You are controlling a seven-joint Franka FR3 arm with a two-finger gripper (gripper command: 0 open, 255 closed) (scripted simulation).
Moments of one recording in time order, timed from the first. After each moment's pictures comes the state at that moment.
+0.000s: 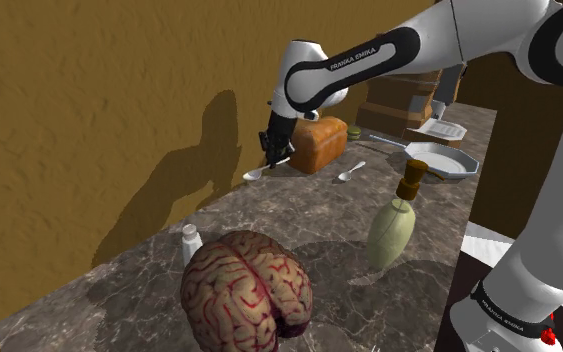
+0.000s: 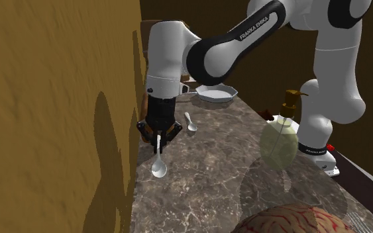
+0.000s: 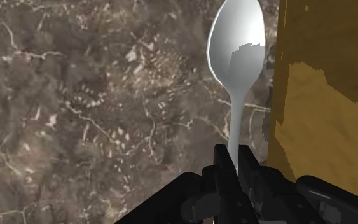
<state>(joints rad) -0.10 0.23 0.35 -1.88 0.07 2.26 1.62</state>
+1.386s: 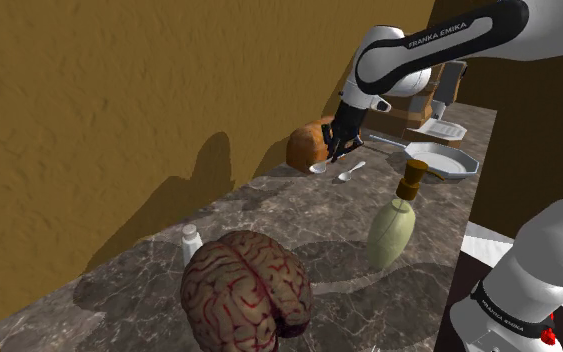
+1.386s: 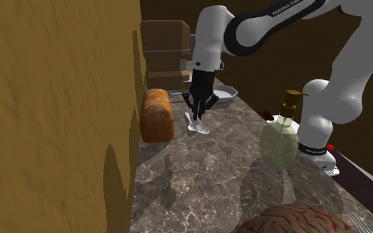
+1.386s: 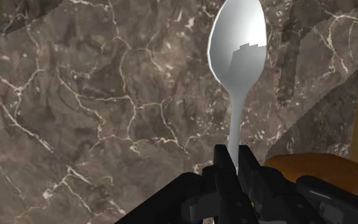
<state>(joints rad) -0.22 -0.25 0.23 -2.33 0.27 2.19 1.28</state>
